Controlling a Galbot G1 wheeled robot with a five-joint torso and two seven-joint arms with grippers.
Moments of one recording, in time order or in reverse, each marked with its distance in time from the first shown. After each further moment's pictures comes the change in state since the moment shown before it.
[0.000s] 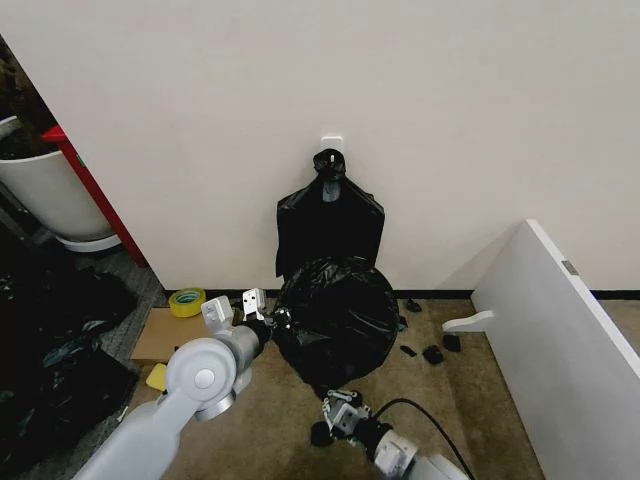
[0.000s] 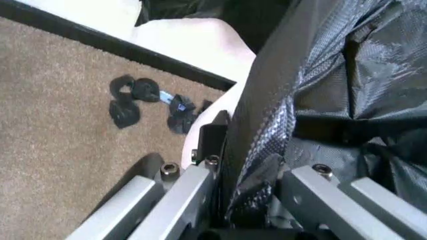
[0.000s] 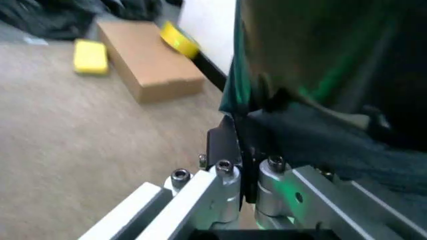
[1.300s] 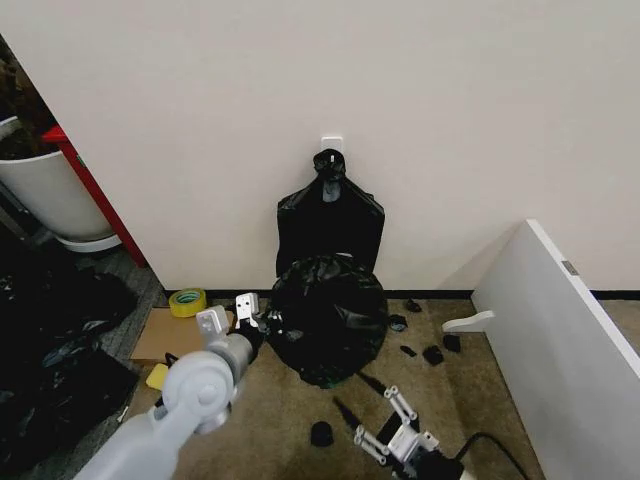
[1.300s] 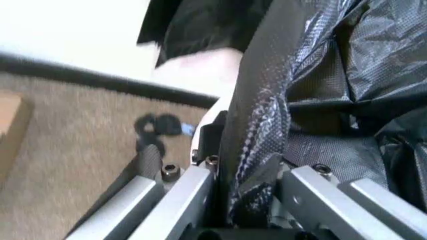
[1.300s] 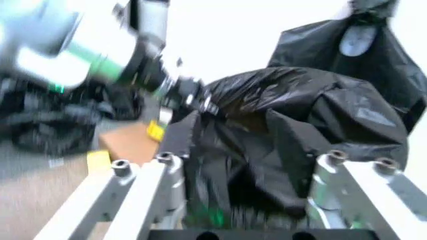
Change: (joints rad) left arm 0.073 0.000 0.026 0.021 0.347 -0.092 0.151; right arm -0.472 -0.185 0.311 0.543 0.234 0.109 0.049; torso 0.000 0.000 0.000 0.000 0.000
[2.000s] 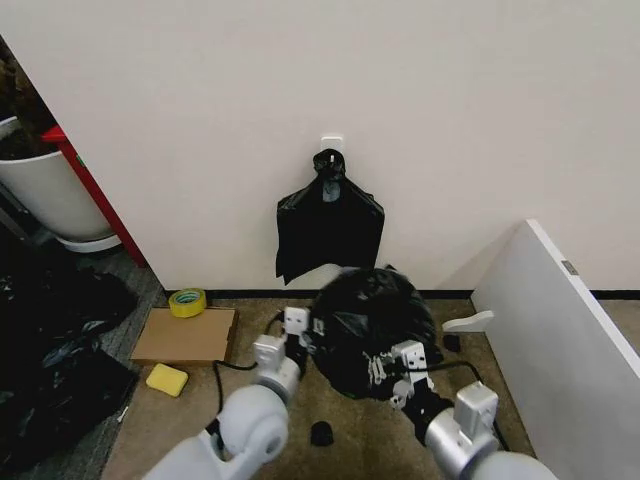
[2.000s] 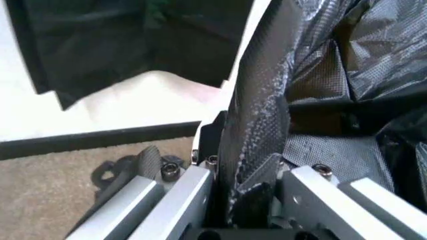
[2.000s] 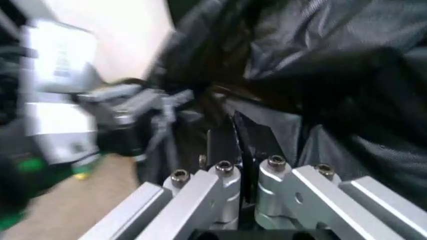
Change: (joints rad) left arm -0.023 -0.099 0.290 0.063 0.482 -0.121 0.082; right arm 0.304 0.115 -0.079 0.097 0.610 -0.683 0.400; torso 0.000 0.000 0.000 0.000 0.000
